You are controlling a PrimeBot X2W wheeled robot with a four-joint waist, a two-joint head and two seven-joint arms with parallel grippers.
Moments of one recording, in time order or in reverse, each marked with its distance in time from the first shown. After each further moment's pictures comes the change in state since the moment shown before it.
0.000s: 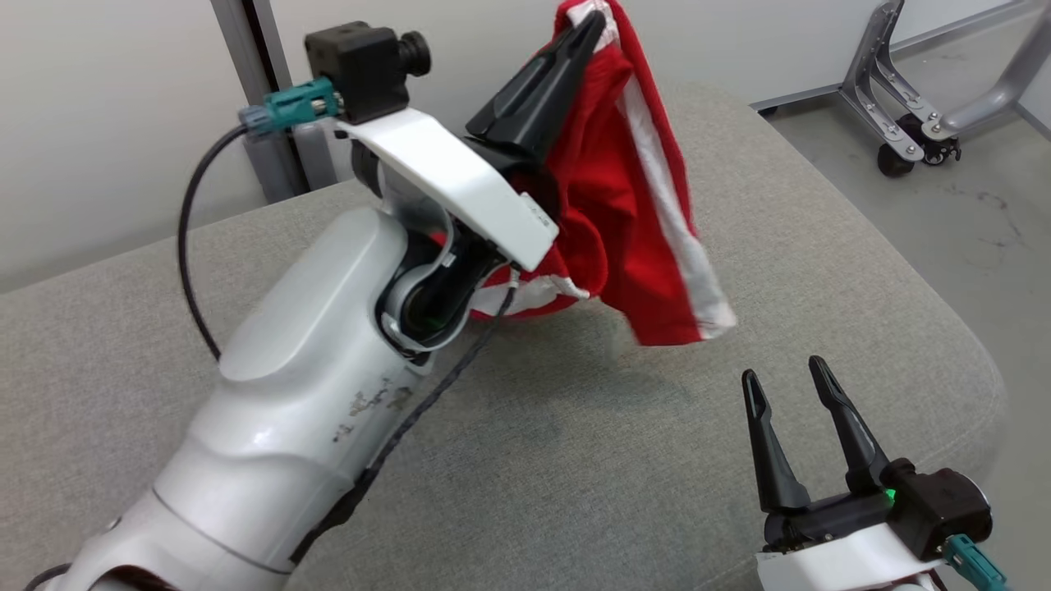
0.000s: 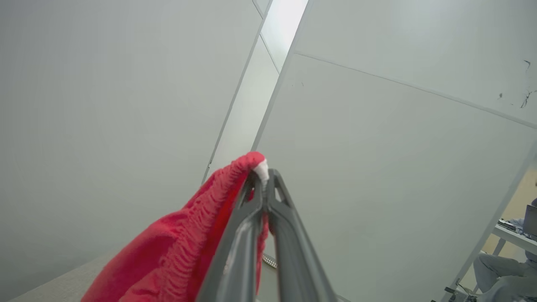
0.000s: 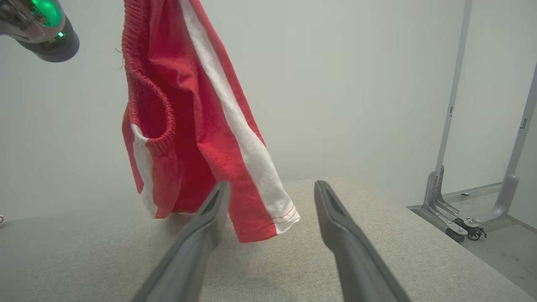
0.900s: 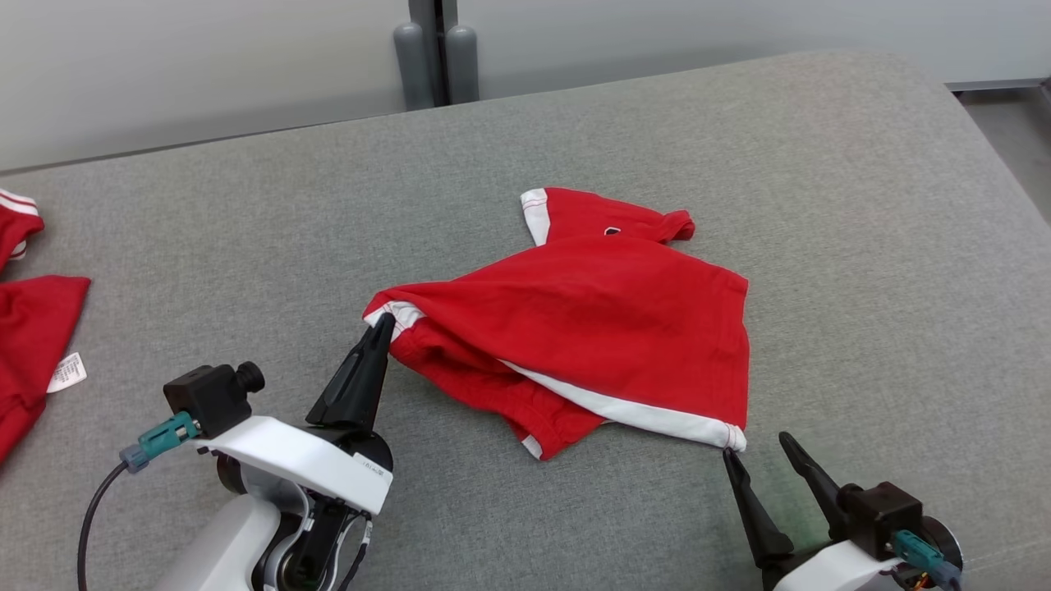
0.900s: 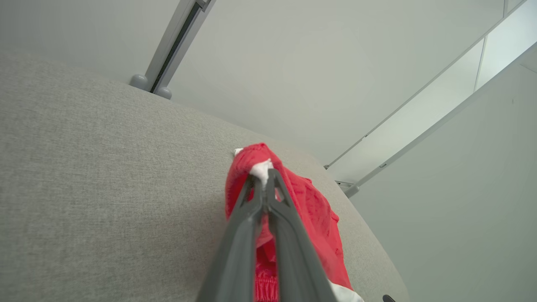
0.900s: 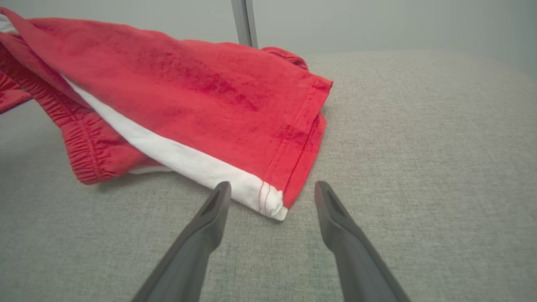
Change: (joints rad) left arm 0.593 0.256 0.075 -0.182 -0.050 0.075 -0.165; right arm -0.065 -0.117 0.130 0.334 0.130 0.000 0.000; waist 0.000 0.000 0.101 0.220
